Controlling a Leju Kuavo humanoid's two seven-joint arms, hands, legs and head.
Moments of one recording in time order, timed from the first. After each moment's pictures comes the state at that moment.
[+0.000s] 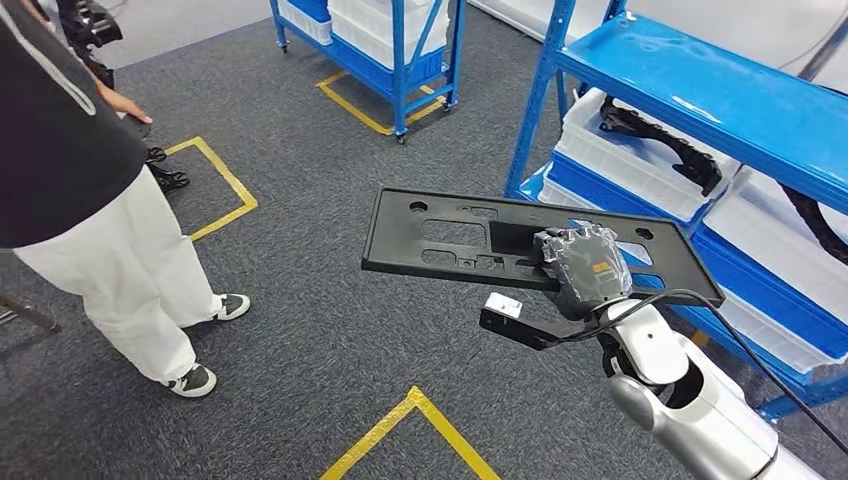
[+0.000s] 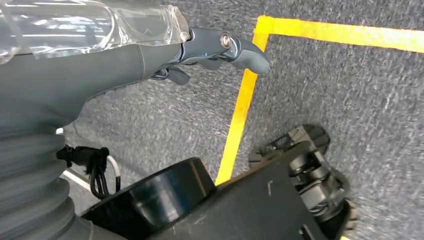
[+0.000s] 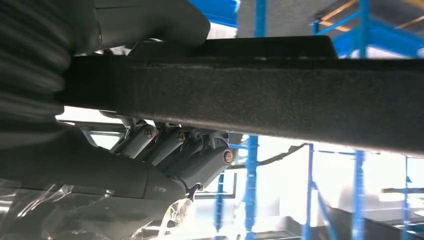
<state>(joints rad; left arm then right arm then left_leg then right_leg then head) -0.17 -0.07 -1.16 -0.21 0.61 0.37 0.05 -0.50 -0.50 0.71 -1.73 0.91 -0.01 0.43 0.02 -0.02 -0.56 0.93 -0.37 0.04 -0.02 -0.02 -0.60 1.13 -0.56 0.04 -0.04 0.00</state>
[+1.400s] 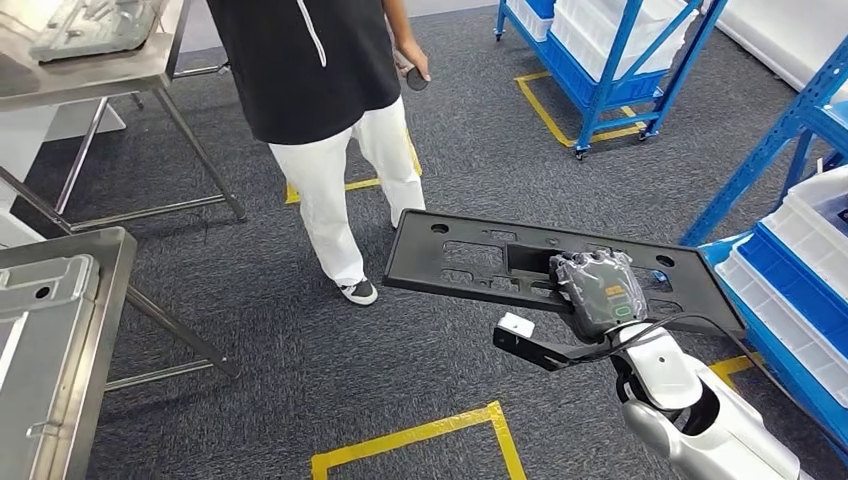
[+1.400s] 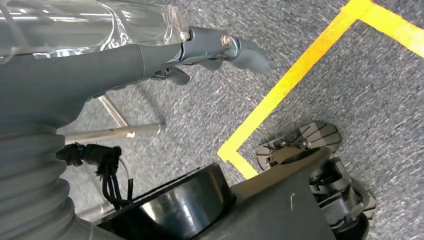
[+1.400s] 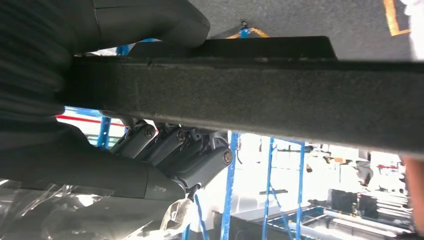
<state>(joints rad) -0.17 -0.05 -1.16 -0.21 0.57 0.35 0.07 -0.41 -0.56 0.70 -1.80 0.92 0.03 0.50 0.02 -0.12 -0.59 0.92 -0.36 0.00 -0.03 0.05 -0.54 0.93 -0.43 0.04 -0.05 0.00</state>
